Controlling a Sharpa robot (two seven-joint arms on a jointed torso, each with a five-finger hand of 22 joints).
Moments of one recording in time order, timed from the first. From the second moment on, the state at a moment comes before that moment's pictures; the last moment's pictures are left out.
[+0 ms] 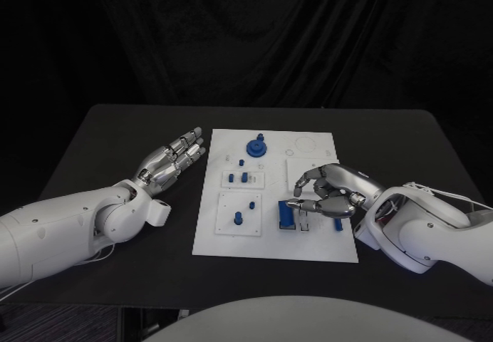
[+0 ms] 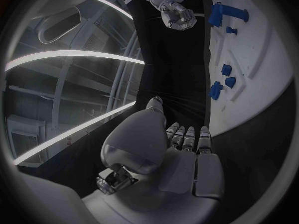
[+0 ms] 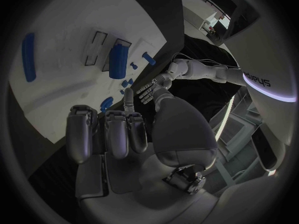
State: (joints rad) left arm 1.10 -0.88 -0.21 1.37 -0.14 0.07 0.68; left_hand 1.45 0.26 -0.25 0.27 0.45 0.09 0.06 0.02 0.02 0.00 0.02 0.01 0.00 0.00 0.03 0.00 0.00 0.12 0.00 0.08 0.01 0.00; right arm 1.19 -1.13 -0.25 1.99 -1.29 -0.53 -0.16; right_hand 1.15 -0.07 0.08 0.23 0.24 0.76 0.09 0.50 0.65 1.46 0.00 1.57 1.31 1.47 -0.07 1.53 1.31 0.03 1.47 0.04 1.46 1.31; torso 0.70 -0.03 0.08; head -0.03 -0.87
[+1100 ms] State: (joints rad) left arm 1.10 -0.88 -0.21 1.37 -0.14 0.07 0.68; left_hand 1.45 0.25 -0.25 0.27 0.45 0.09 0.06 0.02 0.02 0.00 0.02 0.01 0.00 0.00 0.03 0.00 0.00 0.12 0.00 0.08 0.01 0.00; right arm 1.13 -1.10 -0.25 1.96 -1.69 -0.47 -0.20; right_hand 1.42 -0.21 0.10 0.30 0.16 0.23 0.12 0.60 0.53 1.47 0.02 1.57 1.31 1.47 -0.05 1.53 1.31 0.03 1.47 0.05 1.44 1.31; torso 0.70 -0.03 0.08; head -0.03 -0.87
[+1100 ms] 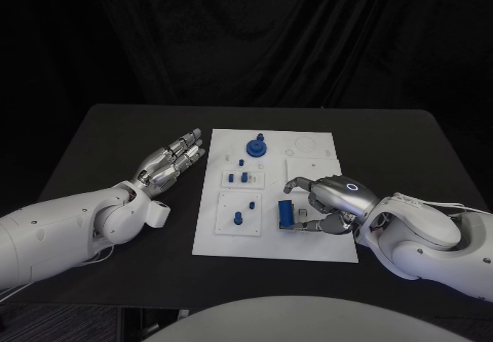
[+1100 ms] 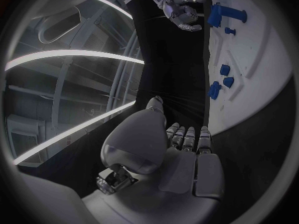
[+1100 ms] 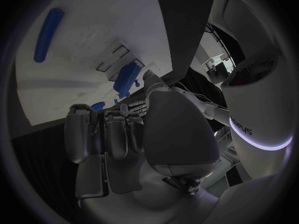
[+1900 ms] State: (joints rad) left arm 1.10 -0.88 -0.21 1.38 -0.14 0.07 0.68; left_hand 1.45 0.26 -0.25 0.26 0.45 0.10 0.06 0.02 0.02 0.00 0.03 0.01 0.00 0.00 0.03 0.00 0.00 0.12 0.00 0.08 0.01 0.00; right arm 1.10 -1.07 -0.25 1.93 -1.71 -0.45 -0.24; right_hand 1.40 -0.16 0.12 0.29 0.19 0.24 0.14 0.67 0.47 1.47 0.03 1.57 1.31 1.47 -0.04 1.52 1.31 0.03 1.46 0.06 1.41 1.31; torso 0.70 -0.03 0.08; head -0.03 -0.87
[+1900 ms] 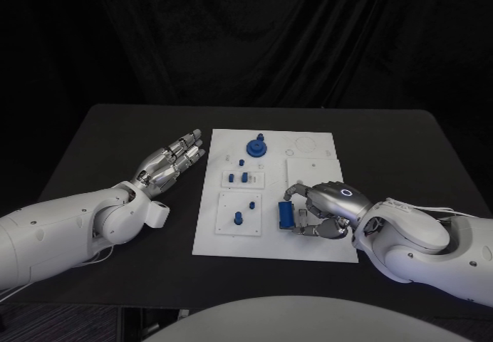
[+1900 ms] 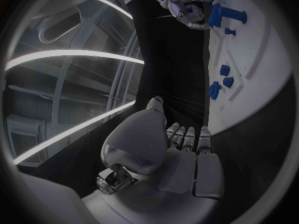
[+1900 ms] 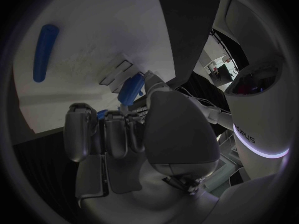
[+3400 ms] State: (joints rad) left arm 1.10 -0.88 -0.21 1.38 -0.14 0.08 0.67; left_hand 1.45 0.26 -0.25 0.26 0.45 0.10 0.07 0.02 0.02 0.00 0.03 0.01 0.00 0.00 0.04 0.00 0.00 0.12 0.01 0.08 0.01 0.01; right arm 1.08 -1.04 -0.25 1.90 -1.72 -0.48 -0.26; right_hand 1.42 -0.11 0.16 0.23 0.41 0.29 0.14 0.78 0.37 1.47 0.03 1.57 1.31 1.47 -0.04 1.52 1.31 0.03 1.47 0.07 1.40 1.31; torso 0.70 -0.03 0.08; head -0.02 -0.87
